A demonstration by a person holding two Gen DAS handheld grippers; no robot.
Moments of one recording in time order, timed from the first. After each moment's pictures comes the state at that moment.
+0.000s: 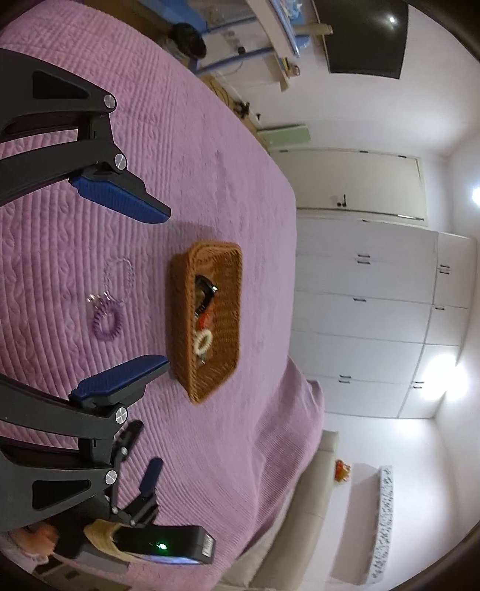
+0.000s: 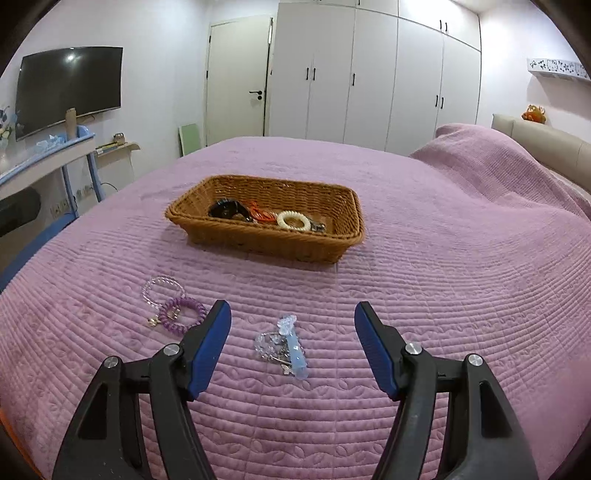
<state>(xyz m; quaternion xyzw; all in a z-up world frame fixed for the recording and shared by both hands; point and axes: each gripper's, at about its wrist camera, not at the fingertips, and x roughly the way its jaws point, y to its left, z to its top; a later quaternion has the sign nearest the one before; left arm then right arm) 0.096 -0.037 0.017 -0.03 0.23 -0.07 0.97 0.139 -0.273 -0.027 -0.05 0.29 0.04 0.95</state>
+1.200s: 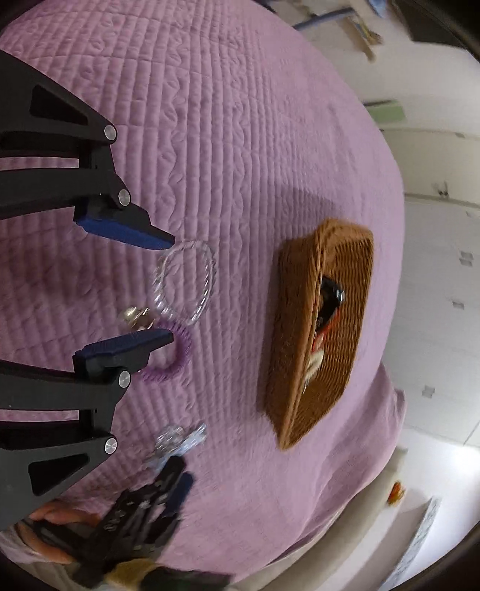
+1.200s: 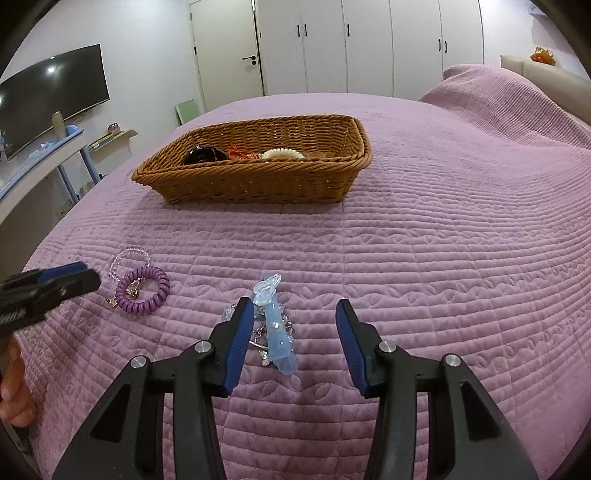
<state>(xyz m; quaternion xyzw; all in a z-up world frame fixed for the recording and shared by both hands) 0.210 -0.032 -0.090 -0.08 0.42 -0.11 0.90 0.187 -0.299 -0.086 0.01 0.37 0.07 0.93</state>
